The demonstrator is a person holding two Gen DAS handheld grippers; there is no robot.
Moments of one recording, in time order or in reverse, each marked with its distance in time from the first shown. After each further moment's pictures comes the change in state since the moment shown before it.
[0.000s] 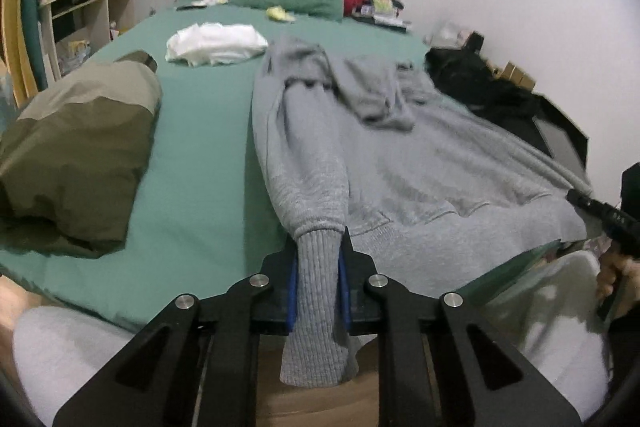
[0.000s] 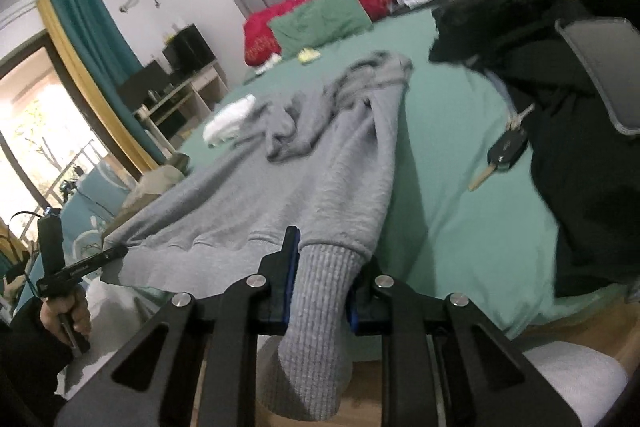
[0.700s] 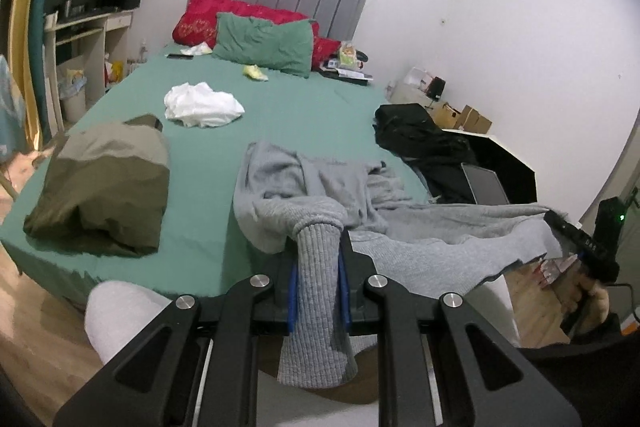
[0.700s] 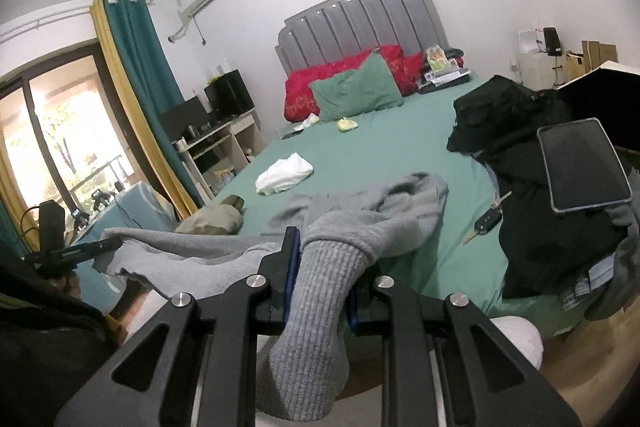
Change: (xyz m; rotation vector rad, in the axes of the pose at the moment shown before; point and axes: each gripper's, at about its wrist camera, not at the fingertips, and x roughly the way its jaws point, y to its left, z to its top) left arm -0.183 -0.031 0.016 -0.003 -0.138 -0.103; right arm -0.156 0.069 0.010 -0.107 -0.201 0.045
